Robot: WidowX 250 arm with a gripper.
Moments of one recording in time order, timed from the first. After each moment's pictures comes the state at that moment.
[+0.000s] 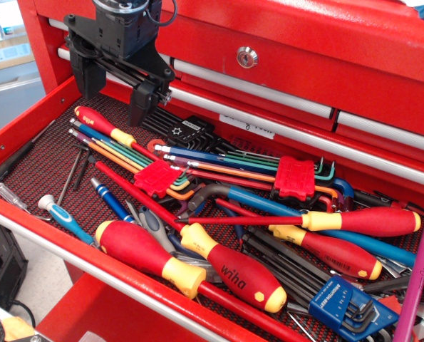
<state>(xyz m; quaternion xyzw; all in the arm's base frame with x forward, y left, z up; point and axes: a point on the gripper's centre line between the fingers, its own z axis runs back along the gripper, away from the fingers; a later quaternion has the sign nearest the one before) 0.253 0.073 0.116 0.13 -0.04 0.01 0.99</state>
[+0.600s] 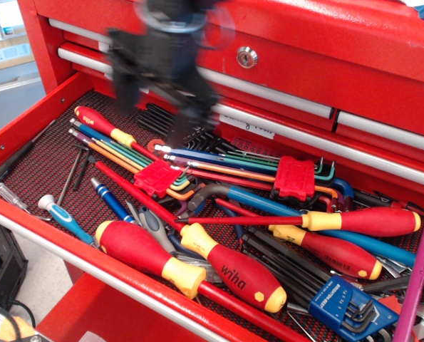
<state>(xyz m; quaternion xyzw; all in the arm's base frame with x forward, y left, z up) 0.241 0.010 0.128 0.15 -0.03 -0.01 0.99</state>
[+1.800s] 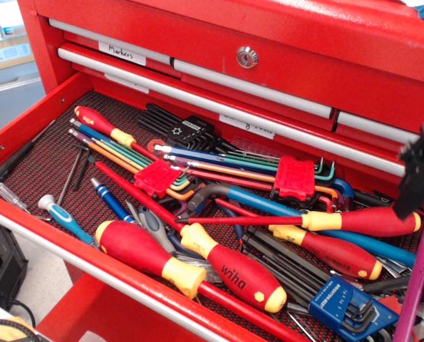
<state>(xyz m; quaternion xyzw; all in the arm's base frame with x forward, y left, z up) 0.254 -0.206 0.112 0.11 -0.06 0.02 0.99</state>
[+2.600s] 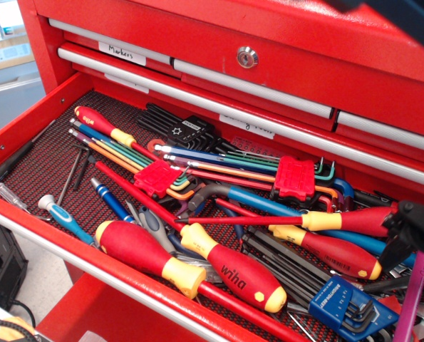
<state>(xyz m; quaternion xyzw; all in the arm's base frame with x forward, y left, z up) 0.267 -0.209 0.033 0.10 -0.07 -0.02 0.99</state>
